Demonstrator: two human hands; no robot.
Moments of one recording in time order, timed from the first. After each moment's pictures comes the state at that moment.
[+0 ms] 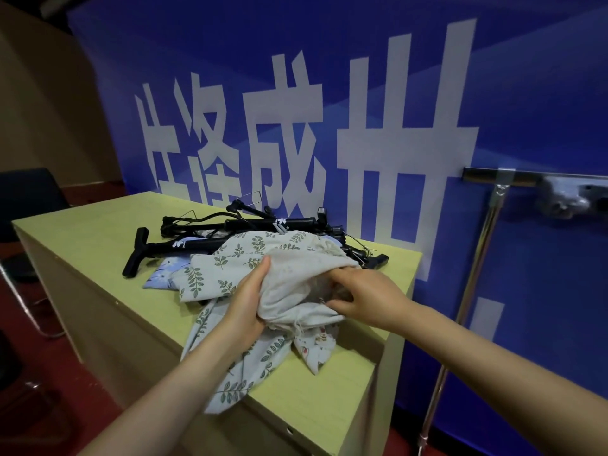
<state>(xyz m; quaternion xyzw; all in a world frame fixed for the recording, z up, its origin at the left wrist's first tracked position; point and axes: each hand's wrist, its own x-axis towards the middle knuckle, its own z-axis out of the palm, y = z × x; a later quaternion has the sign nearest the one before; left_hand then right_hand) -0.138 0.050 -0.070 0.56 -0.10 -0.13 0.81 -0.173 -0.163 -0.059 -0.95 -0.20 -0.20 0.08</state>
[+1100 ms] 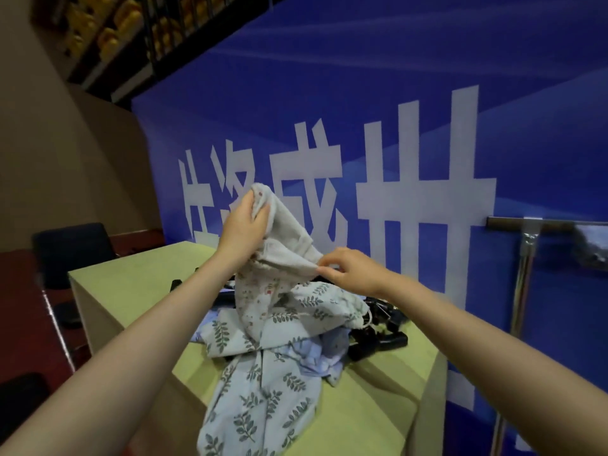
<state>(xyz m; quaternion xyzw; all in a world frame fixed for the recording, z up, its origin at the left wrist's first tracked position) -0.062 0.073 0.097 0.81 -0.20 0.35 0.44 -0.105 -0.142 0.045 -0.94 -0.23 -0.16 0.21</state>
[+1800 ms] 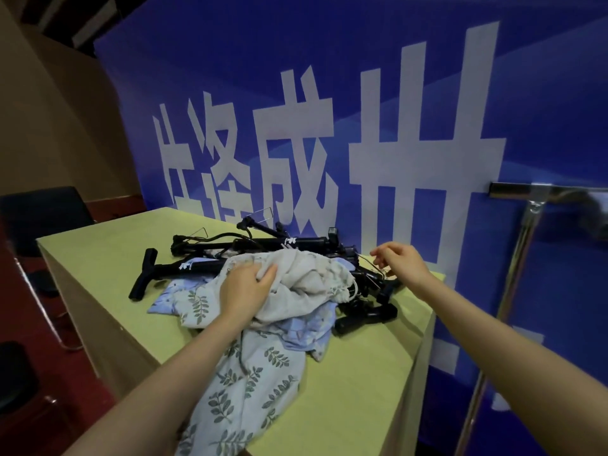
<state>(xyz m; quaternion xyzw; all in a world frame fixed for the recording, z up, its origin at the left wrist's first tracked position) -0.021 0.059 -0.074 0.91 -0.11 0.29 0.28 -0.058 -0.240 -0.046 -0.82 0.05 -0.19 0.54</state>
